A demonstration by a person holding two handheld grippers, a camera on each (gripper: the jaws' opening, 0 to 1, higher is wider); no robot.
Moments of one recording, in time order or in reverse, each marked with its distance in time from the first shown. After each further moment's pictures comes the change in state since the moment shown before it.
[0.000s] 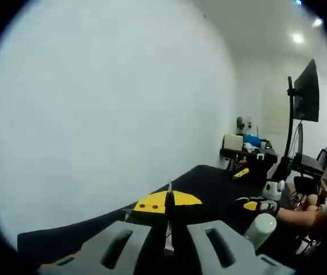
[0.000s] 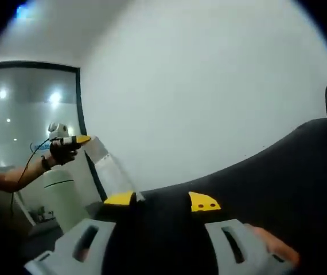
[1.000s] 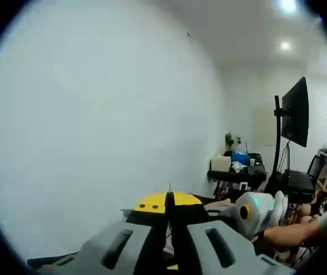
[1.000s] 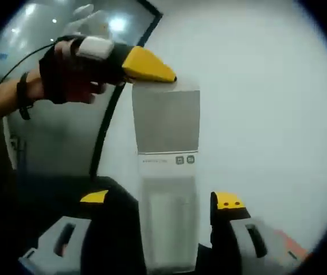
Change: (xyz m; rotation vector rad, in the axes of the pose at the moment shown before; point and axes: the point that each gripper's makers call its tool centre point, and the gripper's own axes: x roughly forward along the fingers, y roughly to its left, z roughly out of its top) left arm -0.018 -0.097 0.145 0.080 -0.120 -0.078; right arm 0.187 0.182 0.095 -0.770 0.235 0.021
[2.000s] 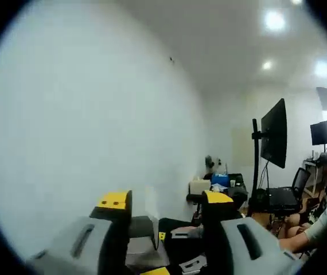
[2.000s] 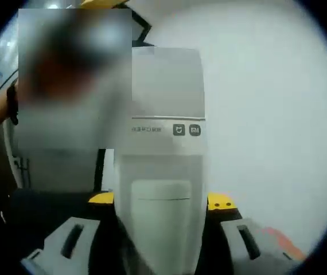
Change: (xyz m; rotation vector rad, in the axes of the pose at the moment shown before) left arm -0.014 -0.034 0.063 -0.002 -0.192 -0.133; right arm -0.018 -0.015 0.016 0.236 -0.075 0.112
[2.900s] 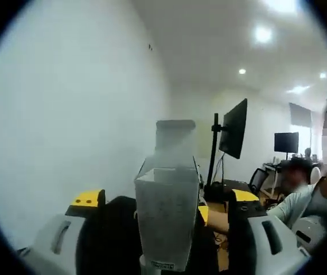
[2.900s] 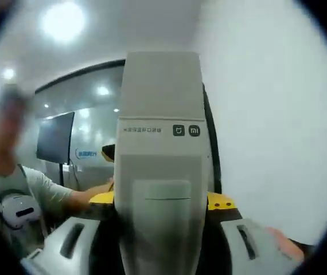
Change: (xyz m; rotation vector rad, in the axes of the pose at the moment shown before) left arm -0.061 -0.065 -0.063 -0.163 0.132 -0.314; right arm -0.098 0.123 0.058 0.358 -0.200 0.836
